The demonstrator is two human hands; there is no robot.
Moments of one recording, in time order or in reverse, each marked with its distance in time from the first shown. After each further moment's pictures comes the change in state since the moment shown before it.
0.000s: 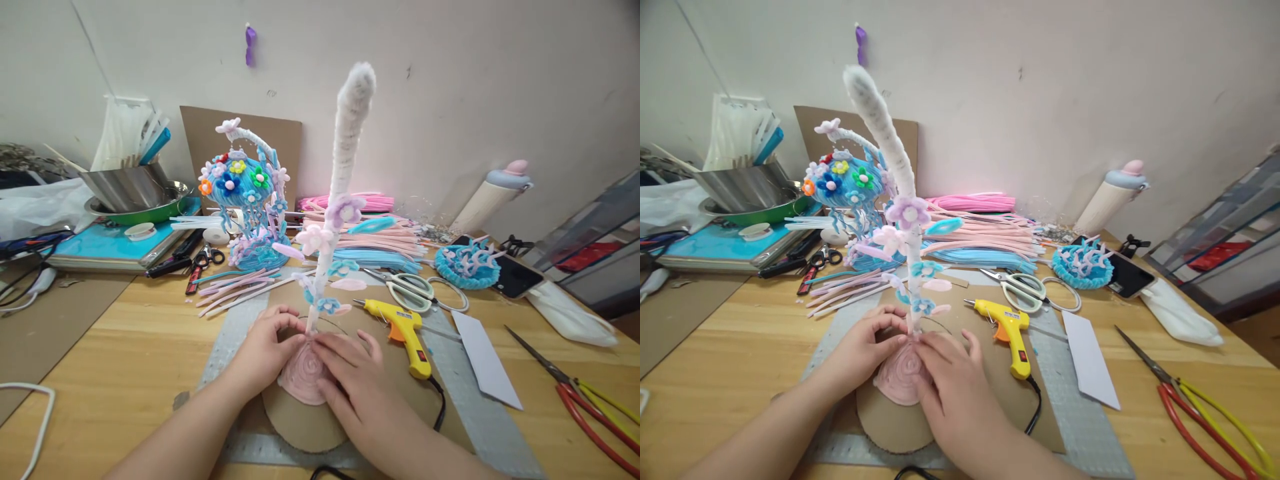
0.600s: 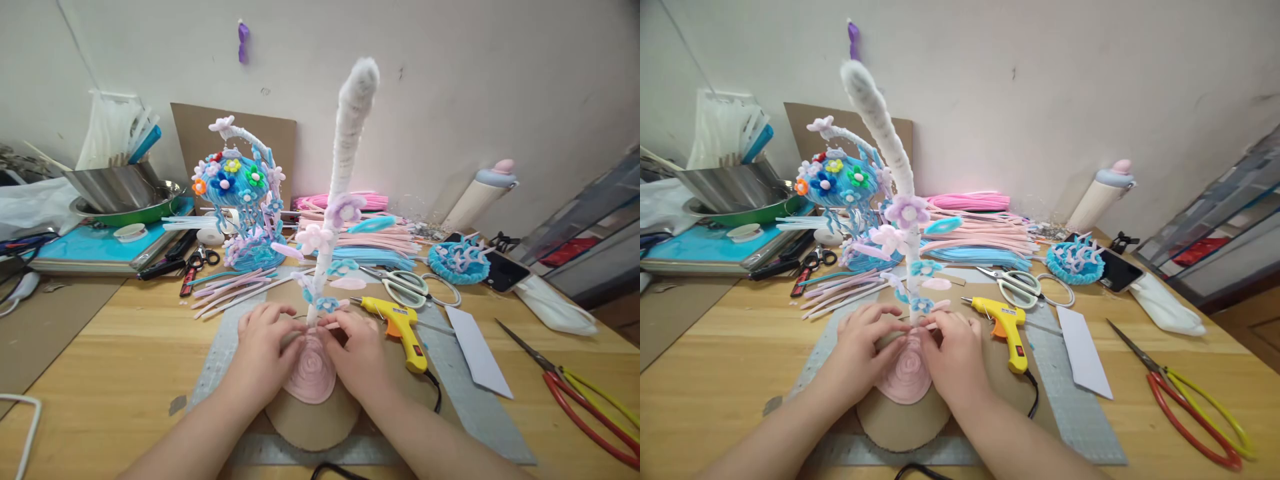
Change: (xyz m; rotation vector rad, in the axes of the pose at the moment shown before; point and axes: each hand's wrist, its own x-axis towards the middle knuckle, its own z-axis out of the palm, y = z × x) left_hand -0.014 0.009 -0.001 0.441 0.114 0.197; right_hand 0.038 0.010 0.015 0.136 0.405 0.289
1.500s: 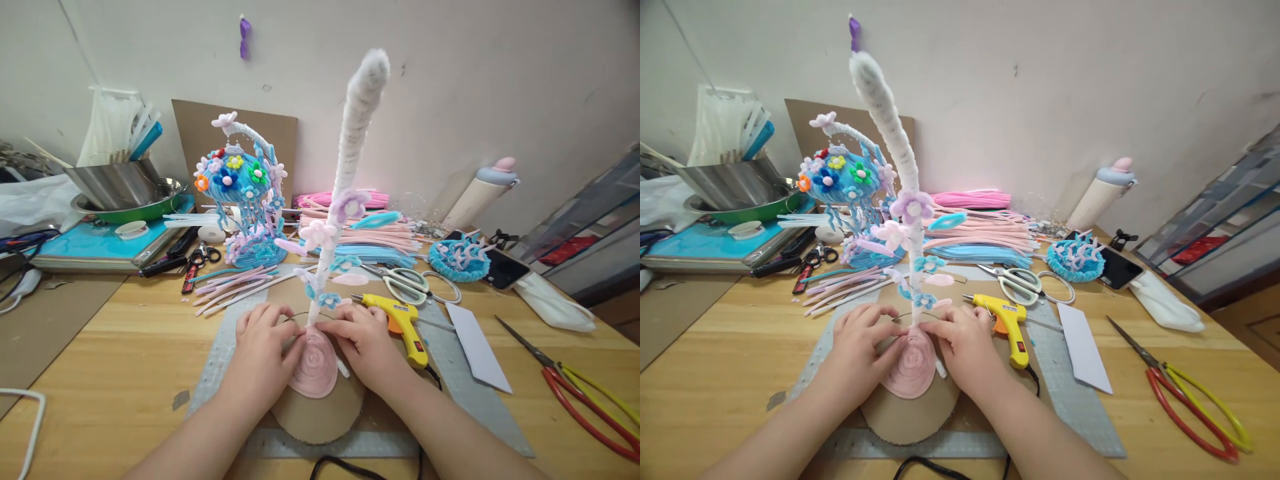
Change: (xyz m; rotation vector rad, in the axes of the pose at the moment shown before) left_hand -0.008 0.005 -0.004 0.116 -0.009 -0.003; right_hand 0.002 0.022 -0.018 -0.188 -0.189 -0.291
